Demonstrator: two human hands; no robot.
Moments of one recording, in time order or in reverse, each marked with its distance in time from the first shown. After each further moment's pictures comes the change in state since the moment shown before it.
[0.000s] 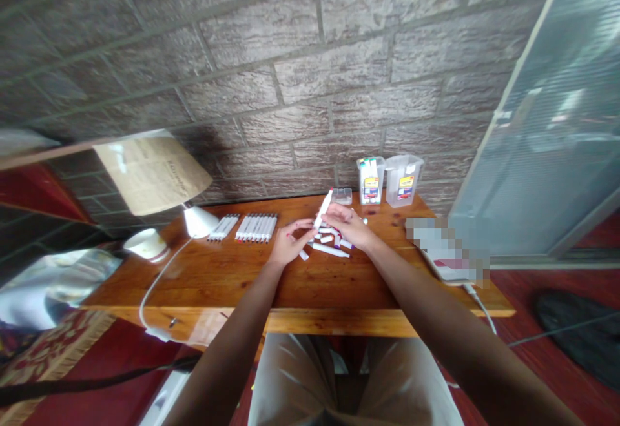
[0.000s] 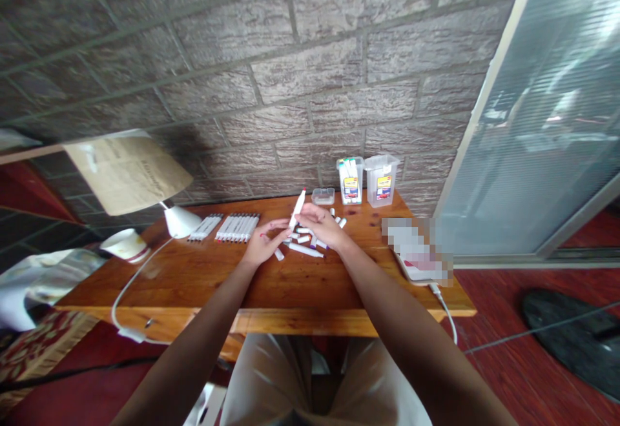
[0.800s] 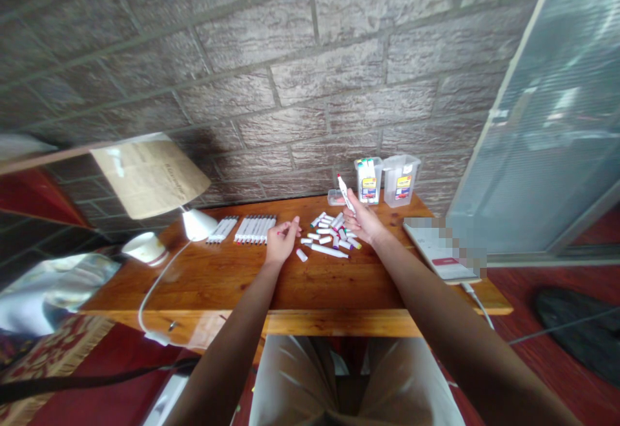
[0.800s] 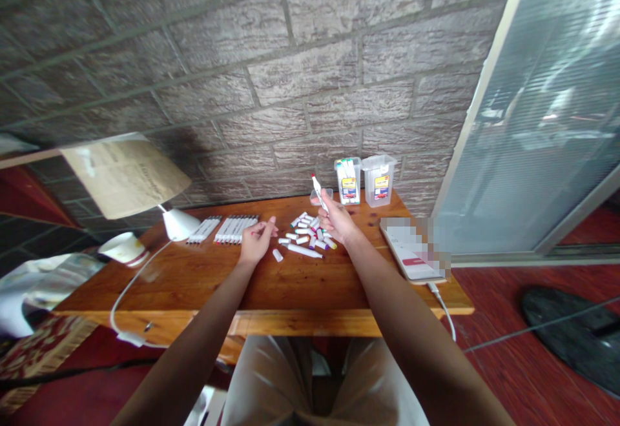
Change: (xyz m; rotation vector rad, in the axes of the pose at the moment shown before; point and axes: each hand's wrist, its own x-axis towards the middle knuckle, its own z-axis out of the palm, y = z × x) left_hand 0.005 -0.002 -0.005 0.036 0.243 -0.164; right_hand 0.004 -0.024 -0.026 0.349 0.263 0.227
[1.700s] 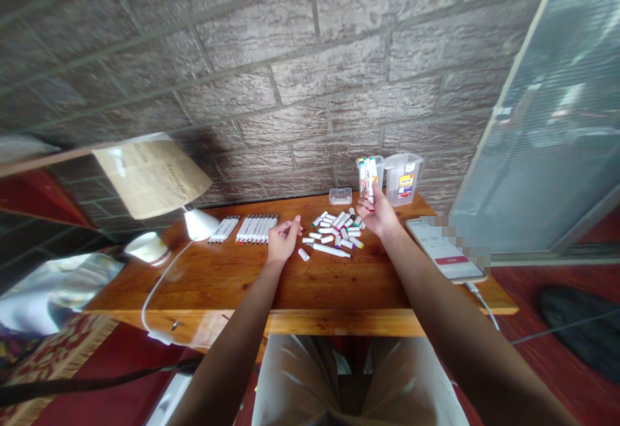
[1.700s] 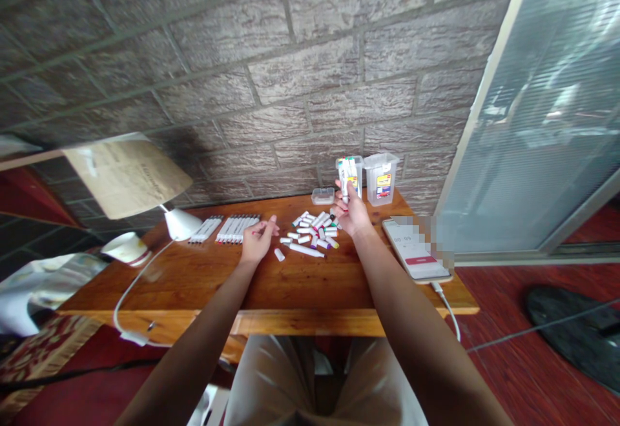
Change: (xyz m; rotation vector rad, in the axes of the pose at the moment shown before) left_hand 0.000 -0.003 0.000 -0.014 0.005 -0.009; right_hand 0.005 -0.024 -0.015 0.232 0.115 -0.156
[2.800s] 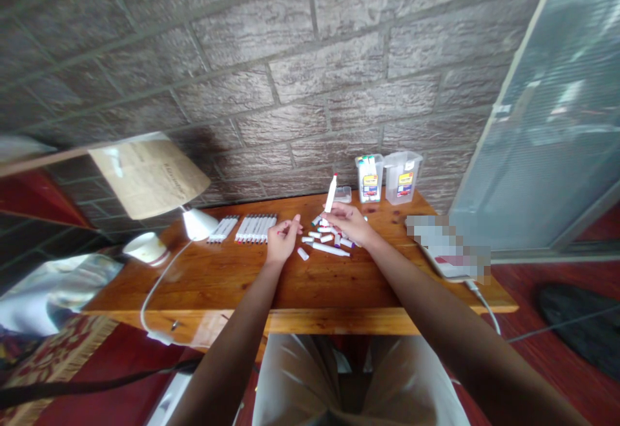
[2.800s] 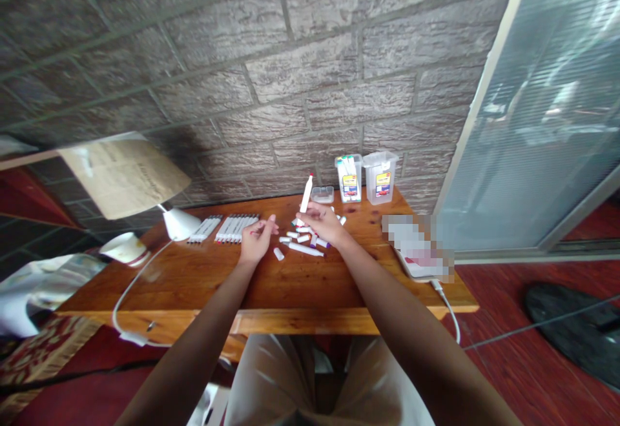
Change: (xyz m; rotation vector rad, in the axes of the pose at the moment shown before) left_hand -0.001 0.003 0.002 -0.042 0.013 0.022; right_hand -0.015 0.057 0.011 -0.650 -0.229 -0.048
